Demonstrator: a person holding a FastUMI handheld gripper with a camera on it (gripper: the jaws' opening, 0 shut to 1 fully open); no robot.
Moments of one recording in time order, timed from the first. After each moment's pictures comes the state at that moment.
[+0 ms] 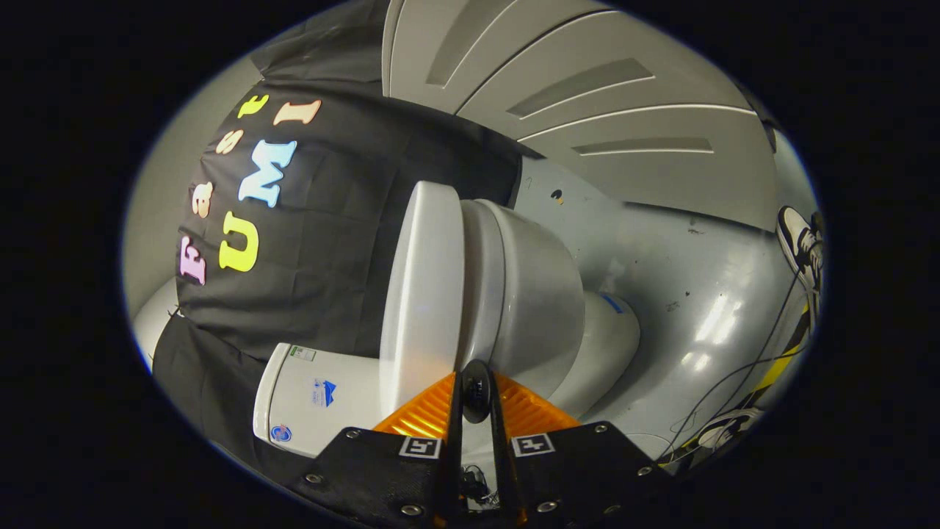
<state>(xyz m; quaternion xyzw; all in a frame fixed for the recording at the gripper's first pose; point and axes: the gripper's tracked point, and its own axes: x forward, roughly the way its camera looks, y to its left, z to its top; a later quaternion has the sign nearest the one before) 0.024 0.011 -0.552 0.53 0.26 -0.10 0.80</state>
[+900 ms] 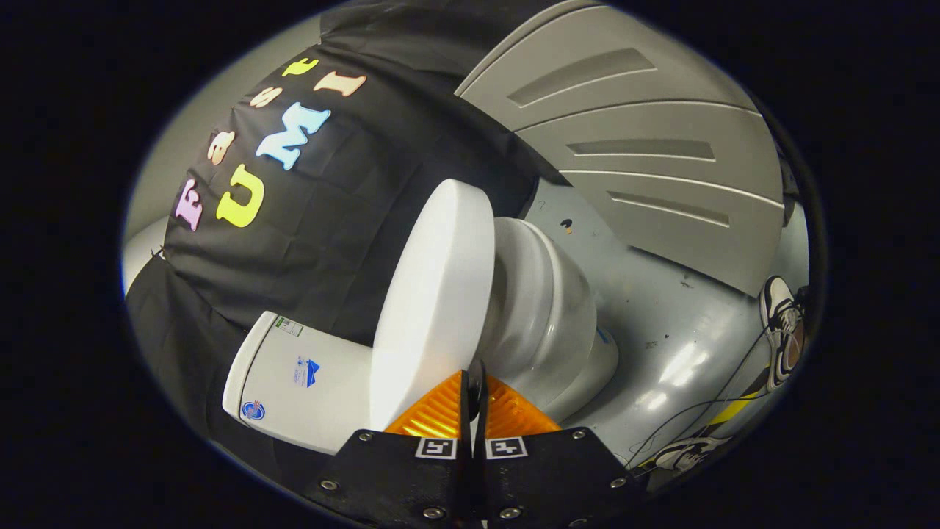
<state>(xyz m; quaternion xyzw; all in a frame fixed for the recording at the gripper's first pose) 0.030 0.022 -0.495 0.40 0.30 -0.11 0.86</state>
